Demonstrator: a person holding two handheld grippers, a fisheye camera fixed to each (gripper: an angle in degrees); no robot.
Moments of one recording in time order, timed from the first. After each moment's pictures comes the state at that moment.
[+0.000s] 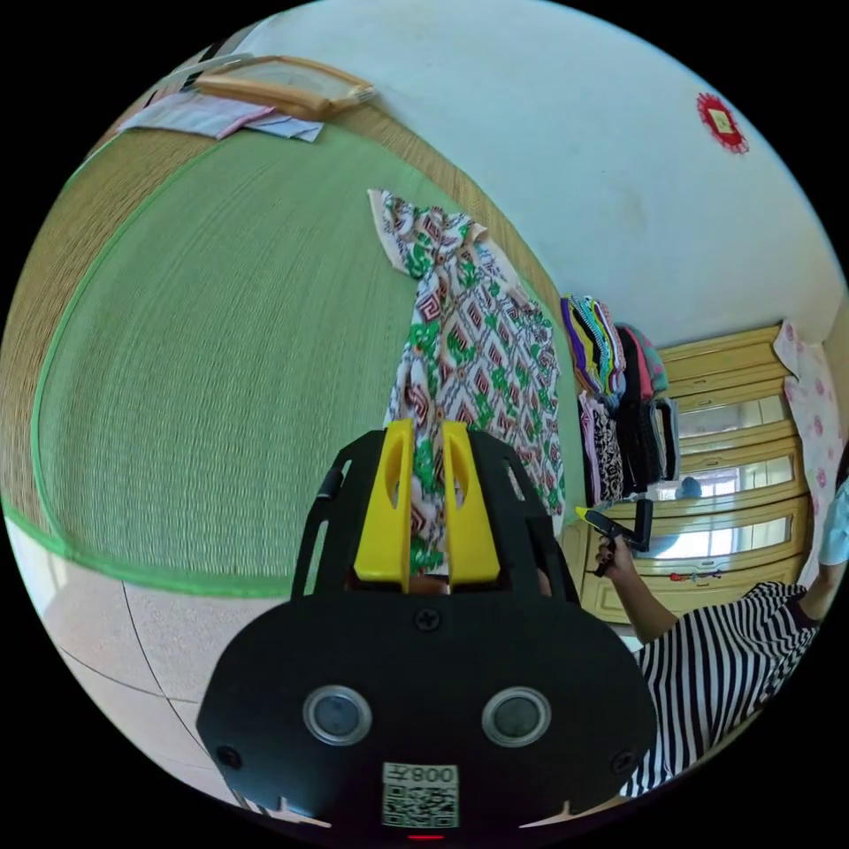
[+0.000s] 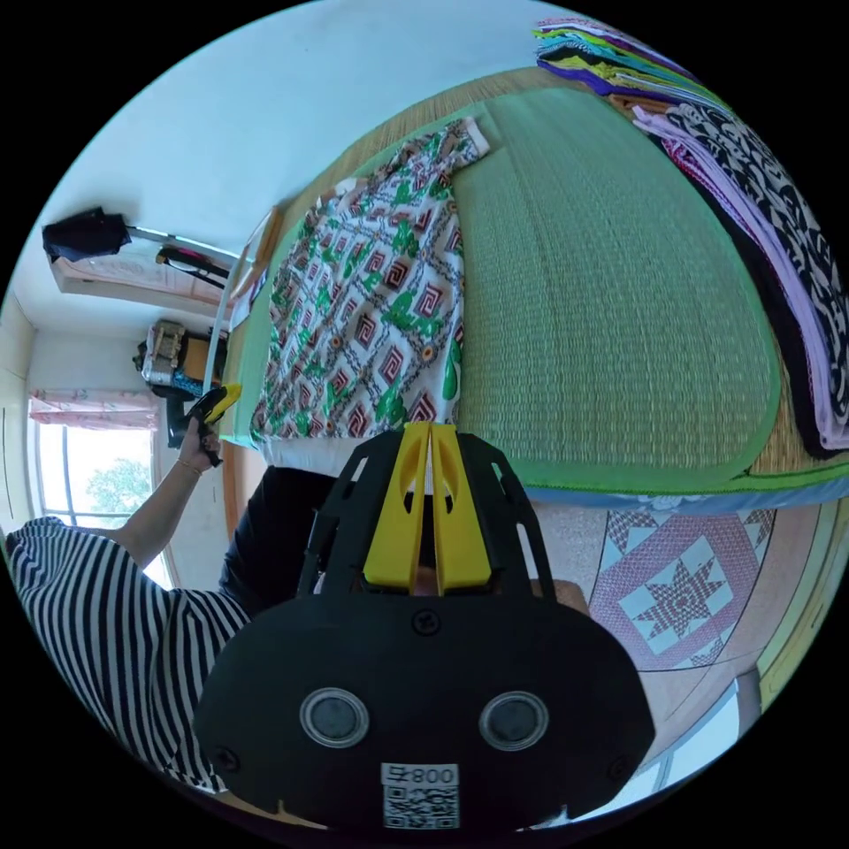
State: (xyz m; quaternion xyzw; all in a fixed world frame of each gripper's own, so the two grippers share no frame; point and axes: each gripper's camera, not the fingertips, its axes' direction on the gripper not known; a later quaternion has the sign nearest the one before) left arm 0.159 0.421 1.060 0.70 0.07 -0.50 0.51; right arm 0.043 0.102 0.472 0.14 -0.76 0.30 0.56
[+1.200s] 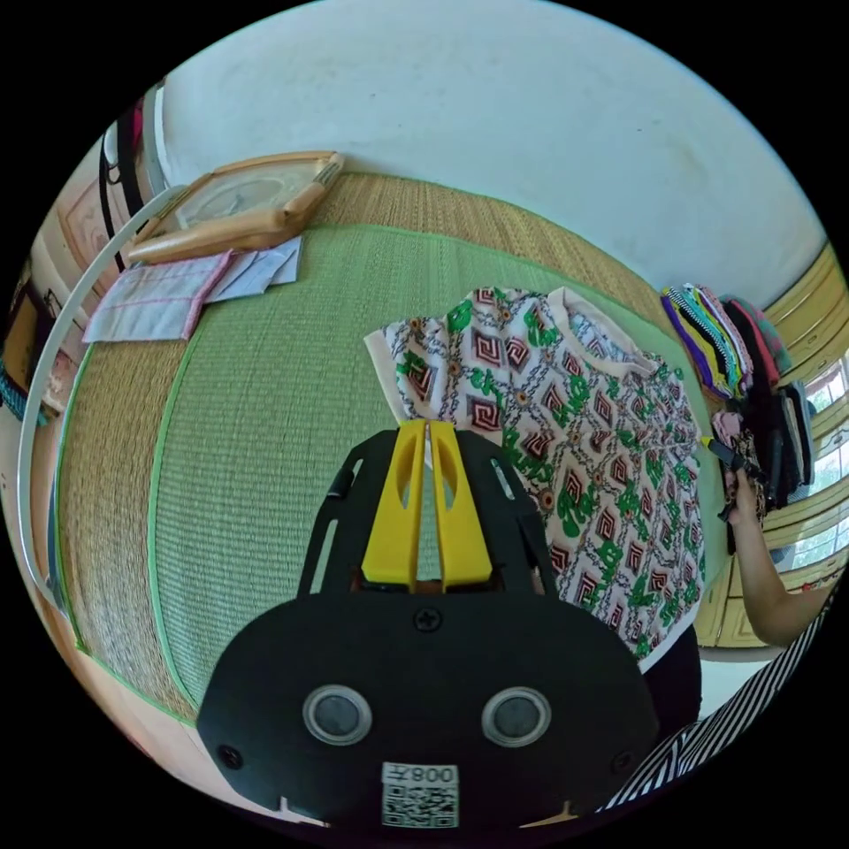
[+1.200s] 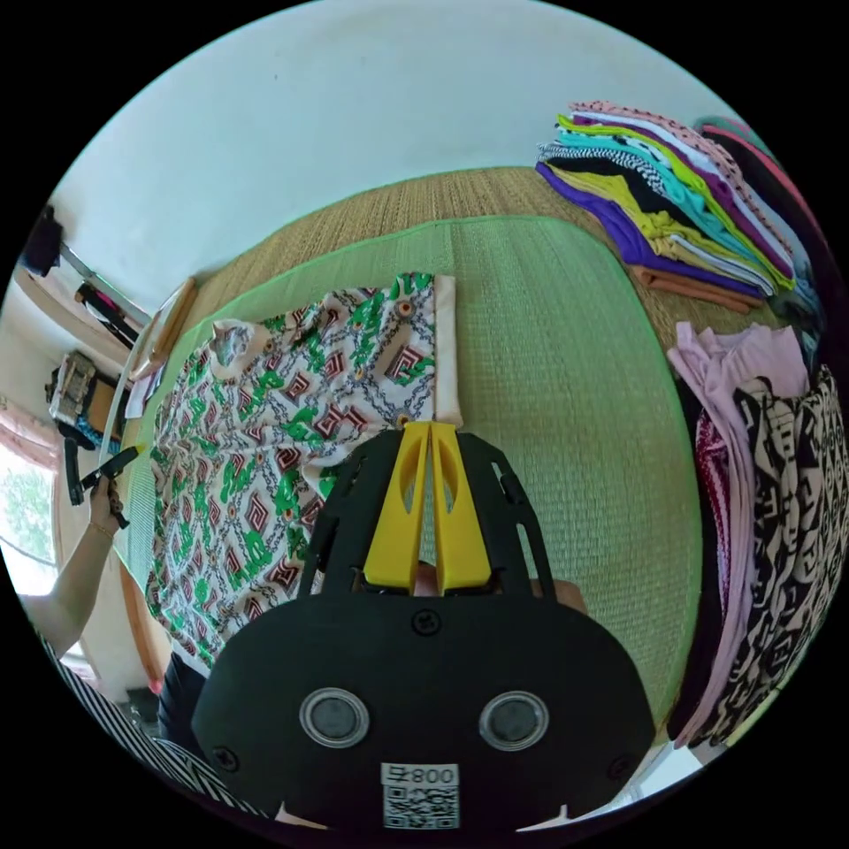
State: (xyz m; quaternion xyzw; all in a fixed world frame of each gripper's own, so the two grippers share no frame) left arm -0.090 0.423 0.891 0.59 -0.14 -0.60 0.52; right arm 0.131 -0.166 0.521 0.18 -0.60 0.40 0.67
